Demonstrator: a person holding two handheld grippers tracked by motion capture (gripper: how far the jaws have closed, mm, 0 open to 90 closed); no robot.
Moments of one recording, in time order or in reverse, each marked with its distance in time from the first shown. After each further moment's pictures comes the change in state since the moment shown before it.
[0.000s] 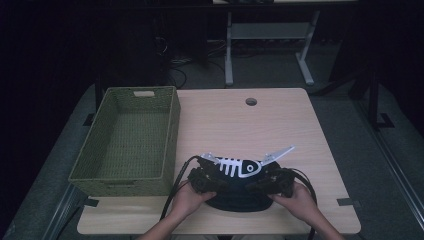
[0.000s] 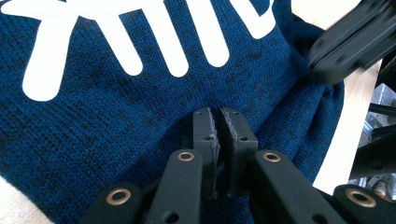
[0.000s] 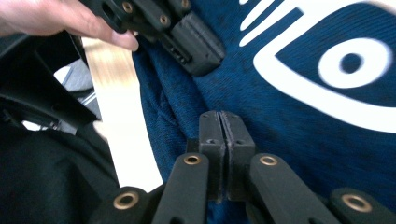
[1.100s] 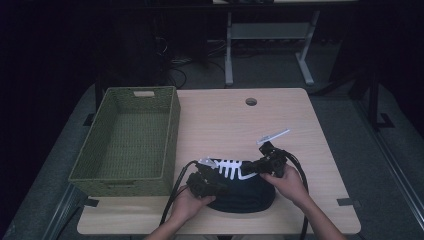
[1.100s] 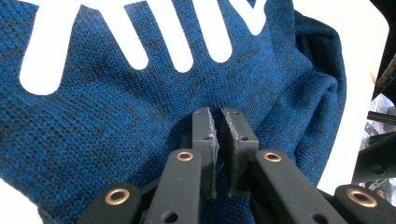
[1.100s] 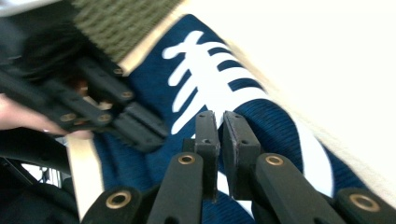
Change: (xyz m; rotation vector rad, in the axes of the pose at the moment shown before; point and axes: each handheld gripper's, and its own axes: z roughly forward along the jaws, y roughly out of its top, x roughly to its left) left arm 0.002 -0.014 0.005 -0.041 -0.013 -0.021; right arm -0.040 0.037 0.008 -0.070 -0.024 0.125
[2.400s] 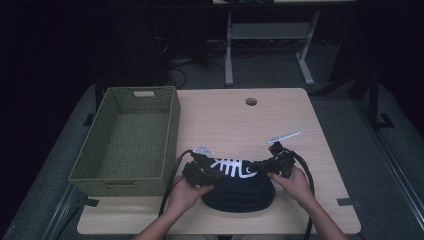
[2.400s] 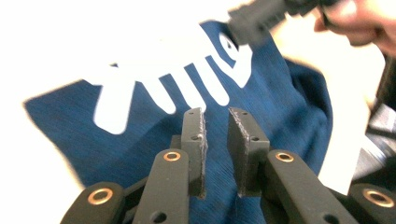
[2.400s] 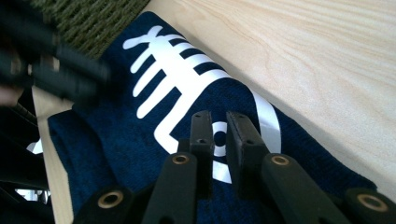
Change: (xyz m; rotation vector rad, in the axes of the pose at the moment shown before) left arm 0.005 0.029 -0.033 -0.096 0.063 -0.006; right arm -0.023 -0.017 -0.011 -0.053 -0.039 0.084
